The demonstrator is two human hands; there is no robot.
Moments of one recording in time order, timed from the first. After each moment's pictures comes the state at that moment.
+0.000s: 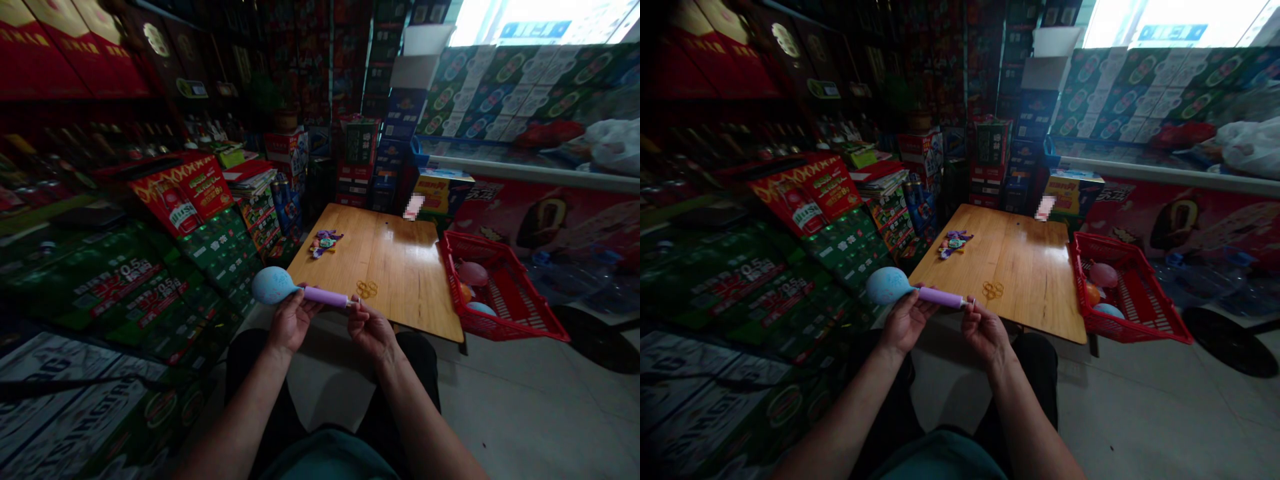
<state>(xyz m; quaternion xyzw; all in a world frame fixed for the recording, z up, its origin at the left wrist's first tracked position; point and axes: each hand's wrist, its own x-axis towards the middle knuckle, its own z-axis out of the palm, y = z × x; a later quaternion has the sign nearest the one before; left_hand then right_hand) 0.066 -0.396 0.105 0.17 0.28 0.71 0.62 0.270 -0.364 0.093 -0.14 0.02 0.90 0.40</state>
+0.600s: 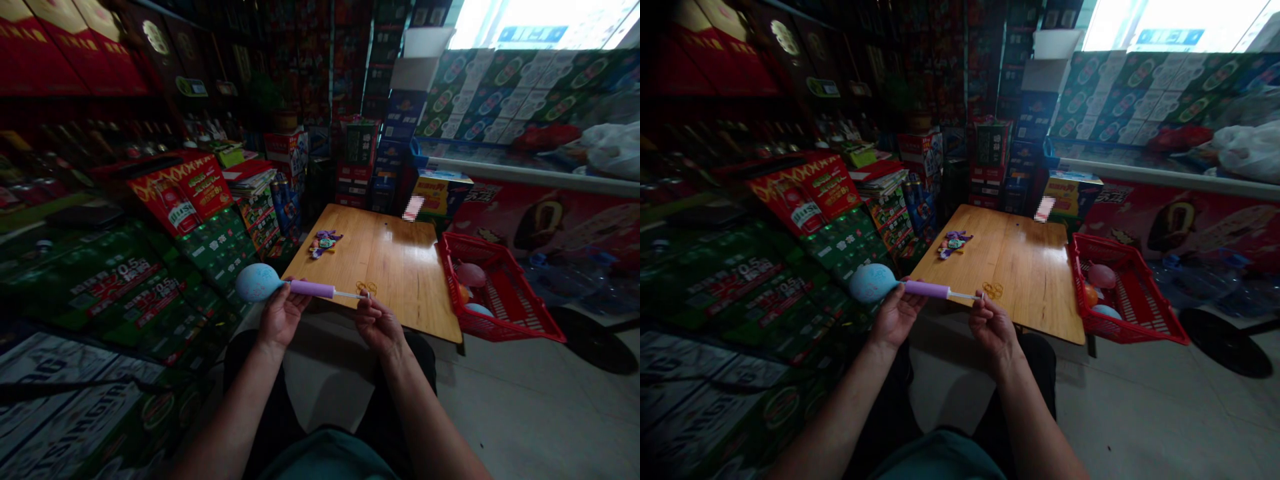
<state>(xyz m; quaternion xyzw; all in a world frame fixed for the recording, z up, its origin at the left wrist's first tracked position) 0.045 -0.388 0.106 0.14 0.29 0.73 0.60 0.279 -0.355 0.102 -0.09 0.00 0.90 0.42</state>
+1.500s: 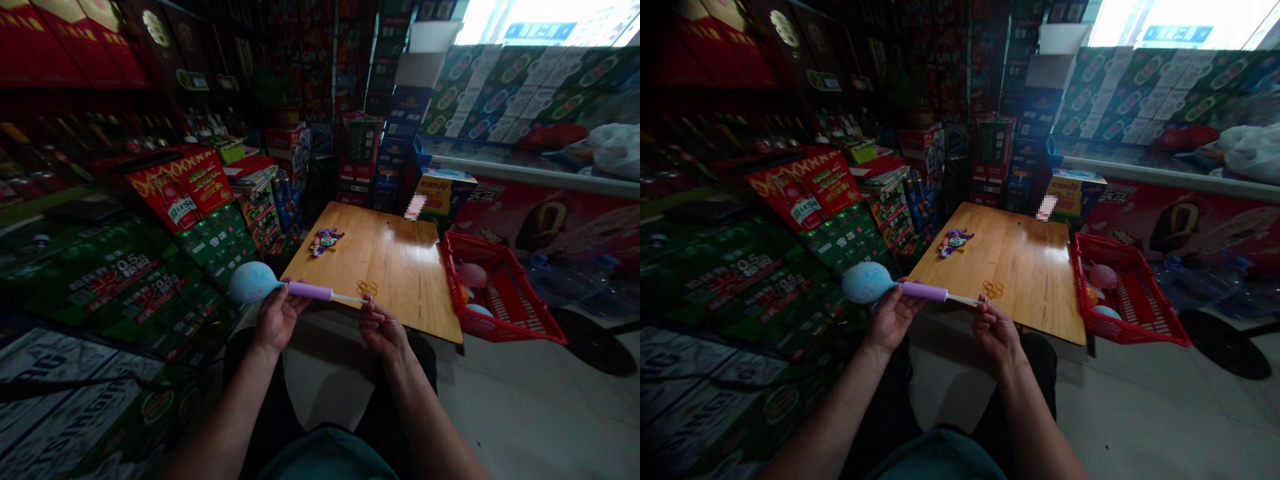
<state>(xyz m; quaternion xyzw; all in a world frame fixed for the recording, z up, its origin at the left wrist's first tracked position) 0.046 -0.397 0.107 0.18 0.28 0.73 0.60 0.280 -0.362 0.093 -0.11 0.01 0.90 0.42</state>
